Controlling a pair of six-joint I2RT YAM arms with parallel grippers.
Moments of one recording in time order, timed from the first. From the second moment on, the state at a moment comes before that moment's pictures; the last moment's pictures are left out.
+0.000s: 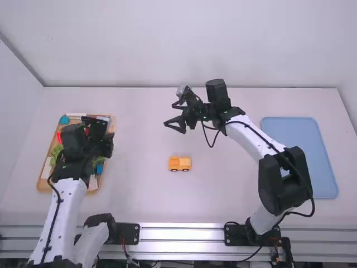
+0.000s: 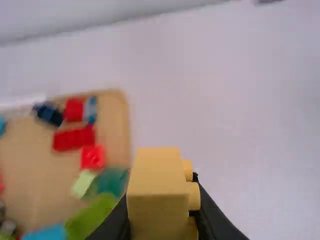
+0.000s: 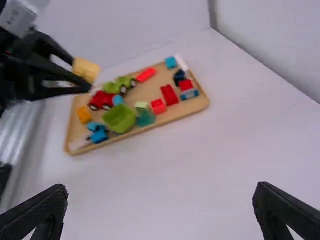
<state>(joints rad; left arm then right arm) 0.22 0.95 0.68 -0.38 0.27 0.32 0.39 1.77 1.27 -0.11 -0.98 -0.26</state>
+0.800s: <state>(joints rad) -0.40 1.32 0.68 0.24 0.25 0.38 0.29 1.77 1.13 0.08 -1.21 -0.04</state>
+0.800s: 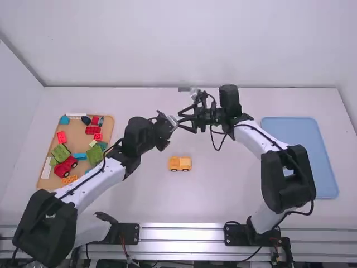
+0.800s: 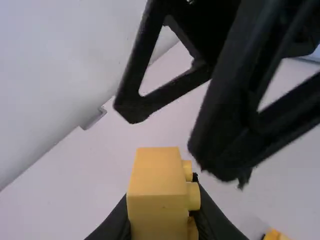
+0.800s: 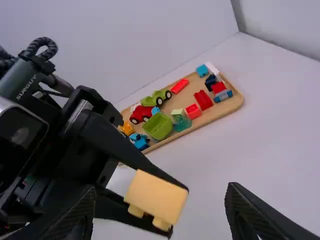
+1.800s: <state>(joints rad) -0.47 1.48 0.68 0.34 0.20 0.52 0.32 1.77 1.15 -0.29 -0.92 -0.23</state>
